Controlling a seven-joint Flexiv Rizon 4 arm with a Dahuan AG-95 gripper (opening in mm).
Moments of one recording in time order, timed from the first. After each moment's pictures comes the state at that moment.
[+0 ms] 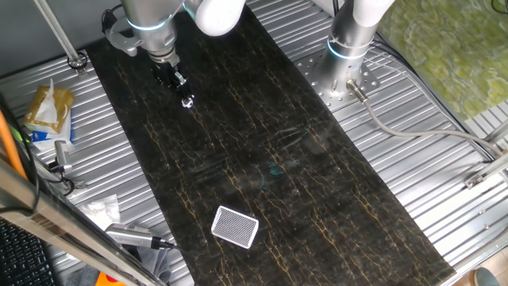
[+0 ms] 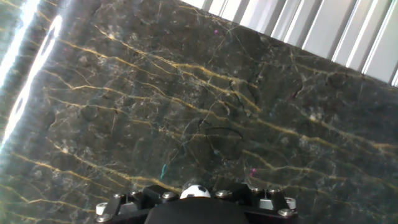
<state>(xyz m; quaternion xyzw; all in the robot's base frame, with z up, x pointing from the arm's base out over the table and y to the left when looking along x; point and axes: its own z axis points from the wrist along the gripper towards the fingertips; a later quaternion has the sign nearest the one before) 0.523 -0.115 0.080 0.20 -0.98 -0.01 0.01</state>
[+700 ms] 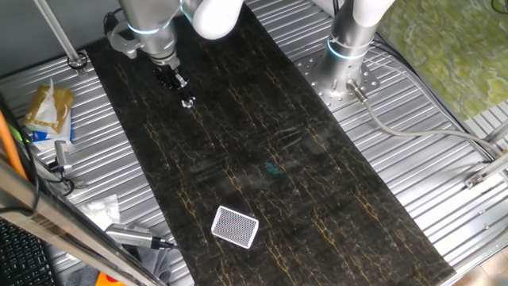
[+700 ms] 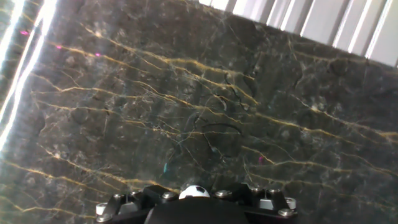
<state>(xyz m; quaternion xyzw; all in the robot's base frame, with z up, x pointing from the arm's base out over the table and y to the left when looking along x) 0.515 -0.120 0.065 0.18 -0.98 -0.01 0.02</state>
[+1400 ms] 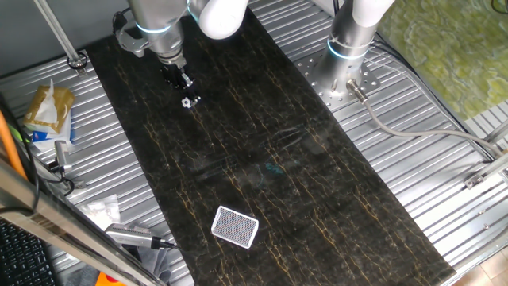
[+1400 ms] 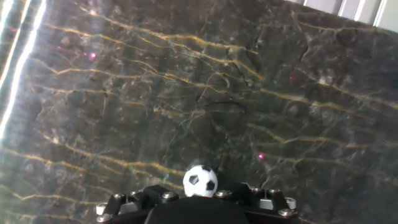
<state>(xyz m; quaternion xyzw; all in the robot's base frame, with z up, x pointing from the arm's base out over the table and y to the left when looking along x) 0.496 -0.123 0.049 0.17 -0.99 -0.02 0.02</state>
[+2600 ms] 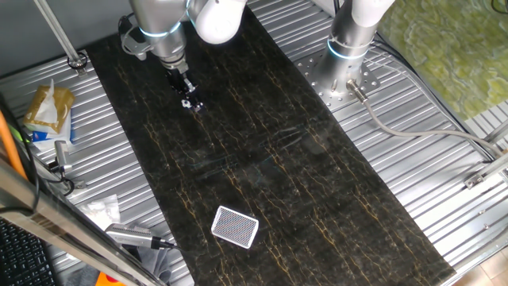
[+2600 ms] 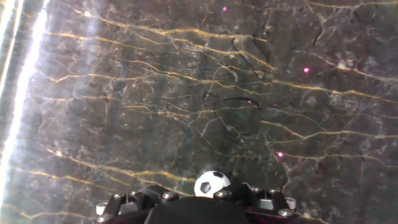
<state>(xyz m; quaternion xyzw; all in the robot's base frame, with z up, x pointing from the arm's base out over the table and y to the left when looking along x) 0.495 -0.108 0.026 0.13 -0.99 -0.06 0.02</state>
